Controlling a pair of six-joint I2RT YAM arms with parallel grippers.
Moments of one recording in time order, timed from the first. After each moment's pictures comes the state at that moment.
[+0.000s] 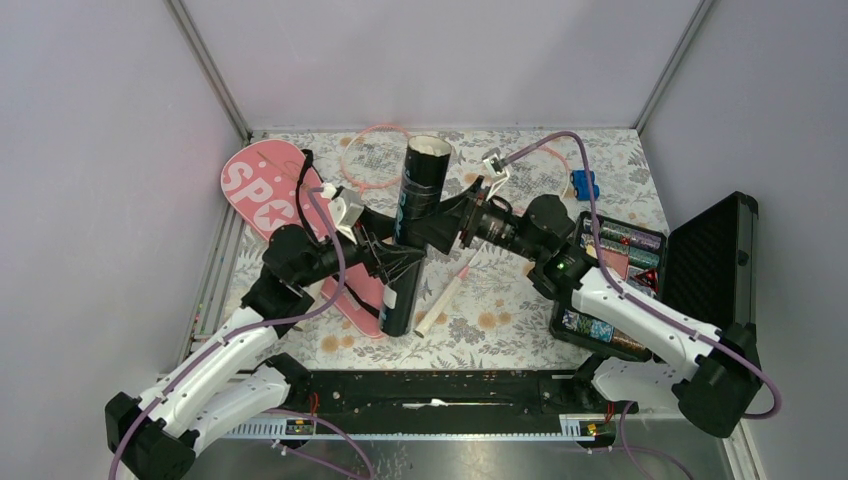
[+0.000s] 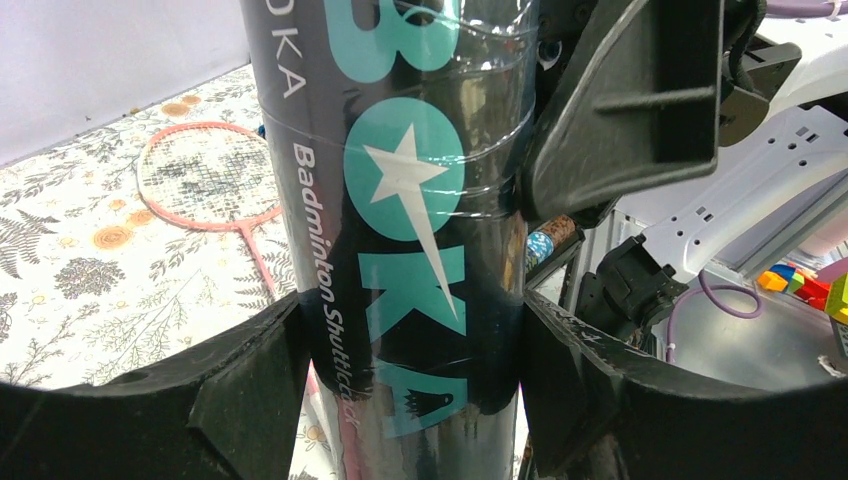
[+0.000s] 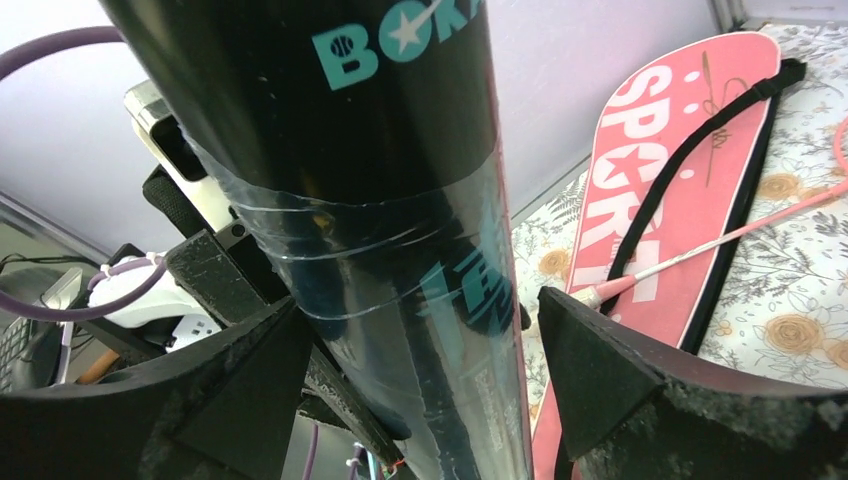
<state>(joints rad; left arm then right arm) -0.61 0.82 0.69 0.25 0.55 -0.31 0.76 1.14 0.89 0.42 -0.38 0.71</state>
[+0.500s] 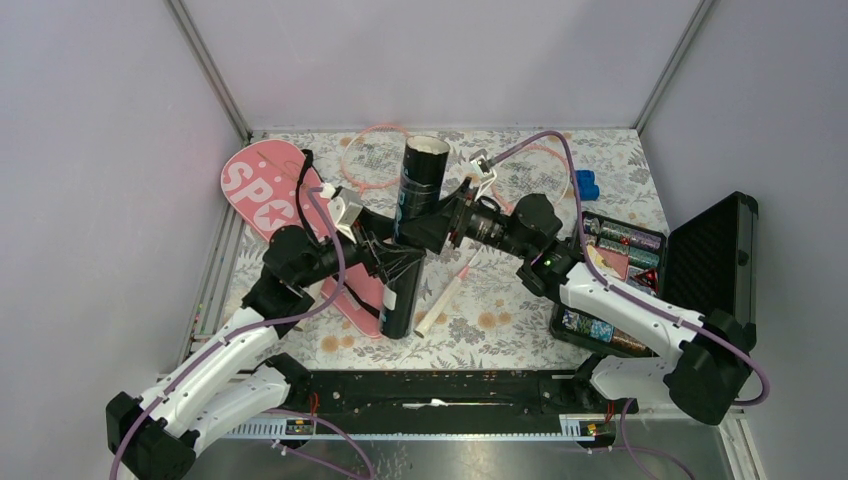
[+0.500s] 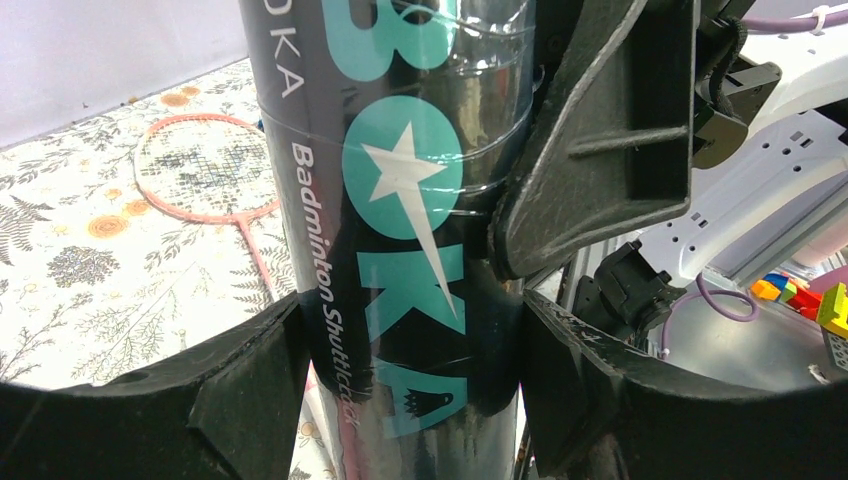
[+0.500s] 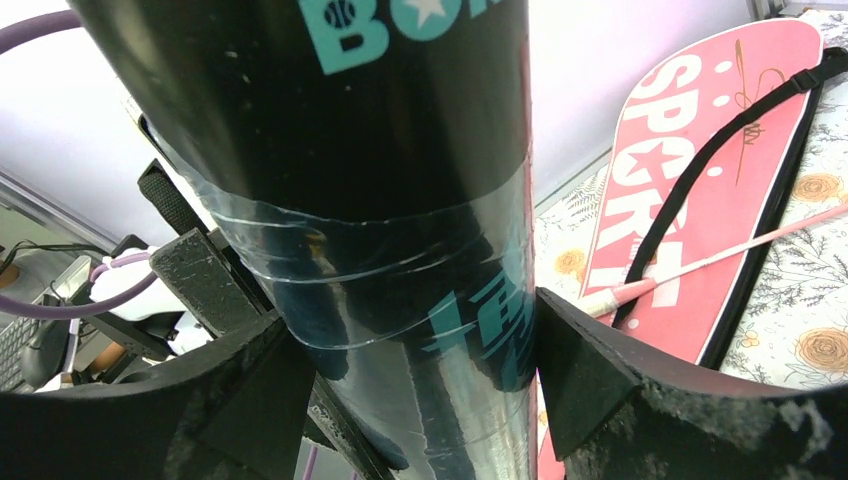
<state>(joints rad) -0.61 0.82 0.68 0.26 0.55 -0.34 0.79 1.23 0.90 0.50 -0.41 0.72</state>
